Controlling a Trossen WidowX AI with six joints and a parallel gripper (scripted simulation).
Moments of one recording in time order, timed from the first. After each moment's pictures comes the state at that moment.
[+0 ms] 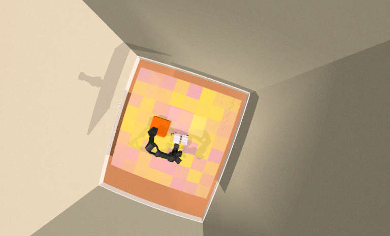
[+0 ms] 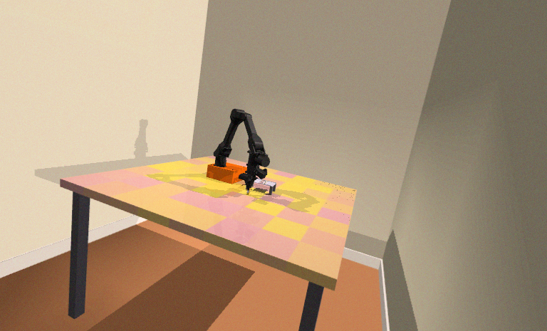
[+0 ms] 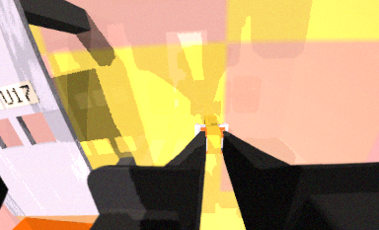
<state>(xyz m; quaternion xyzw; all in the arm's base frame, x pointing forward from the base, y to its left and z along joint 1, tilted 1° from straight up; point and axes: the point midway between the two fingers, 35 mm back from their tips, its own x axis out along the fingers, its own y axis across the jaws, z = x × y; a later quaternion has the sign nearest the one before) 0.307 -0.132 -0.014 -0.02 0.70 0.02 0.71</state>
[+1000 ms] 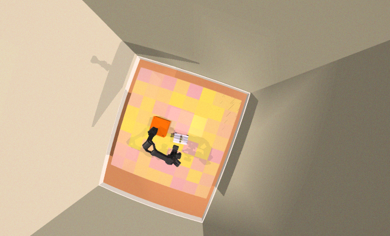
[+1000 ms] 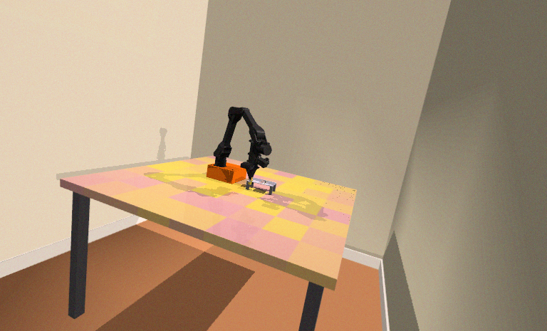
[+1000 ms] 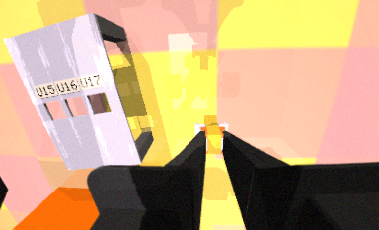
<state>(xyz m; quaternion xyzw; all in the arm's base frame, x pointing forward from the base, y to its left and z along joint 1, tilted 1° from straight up) 0.306 -0.131 0.047 -0.02 0.70 0.03 0.71</state>
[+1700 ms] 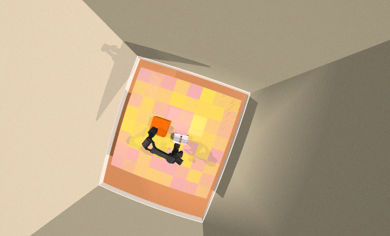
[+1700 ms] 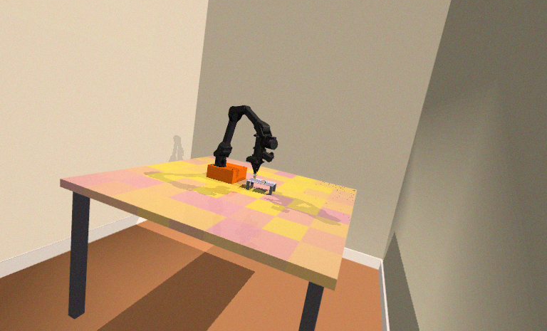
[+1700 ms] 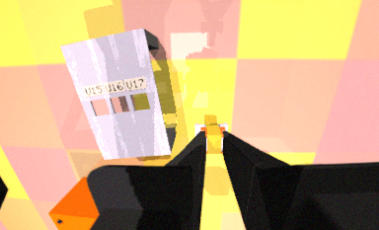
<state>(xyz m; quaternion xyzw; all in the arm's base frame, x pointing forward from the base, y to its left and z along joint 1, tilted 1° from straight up) 0.315 -0.098 0.079 -0.03 0.70 0.03 0.71</state>
